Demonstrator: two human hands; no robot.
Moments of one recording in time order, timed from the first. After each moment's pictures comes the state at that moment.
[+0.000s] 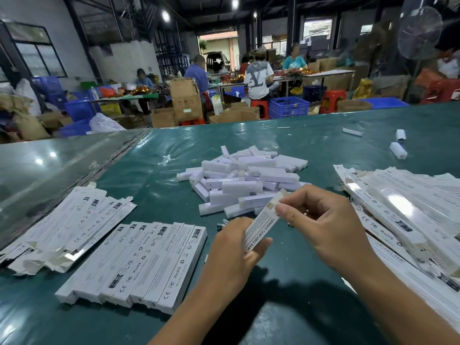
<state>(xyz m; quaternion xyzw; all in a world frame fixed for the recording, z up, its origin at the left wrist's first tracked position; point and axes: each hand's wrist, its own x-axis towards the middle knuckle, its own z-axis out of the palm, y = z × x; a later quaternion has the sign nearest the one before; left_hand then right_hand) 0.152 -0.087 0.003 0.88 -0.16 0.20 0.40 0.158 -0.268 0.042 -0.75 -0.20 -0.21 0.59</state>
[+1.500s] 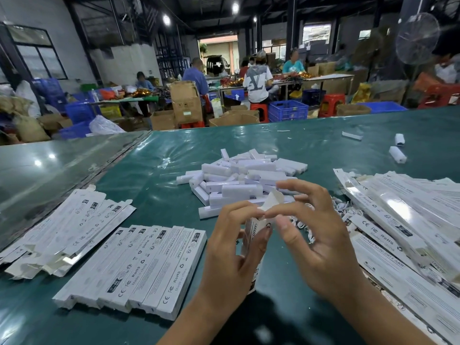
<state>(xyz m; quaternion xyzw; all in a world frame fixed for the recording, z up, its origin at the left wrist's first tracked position) 0.141 -0.092 0.013 0.73 -0.28 0.36 0.51 0.142 -0.249 0.037 -0.76 -0.28 -0.37 0.46</state>
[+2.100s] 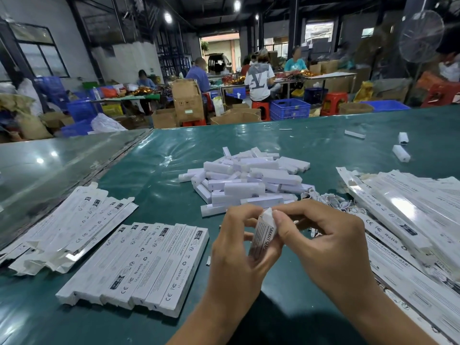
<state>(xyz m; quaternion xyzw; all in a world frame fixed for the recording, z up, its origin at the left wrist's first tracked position) 0.129 -0.101 0.014 0.75 -0.22 0.39 0.48 0.130 -0.246 0.046 -0.75 -0.23 -0.36 0.51</state>
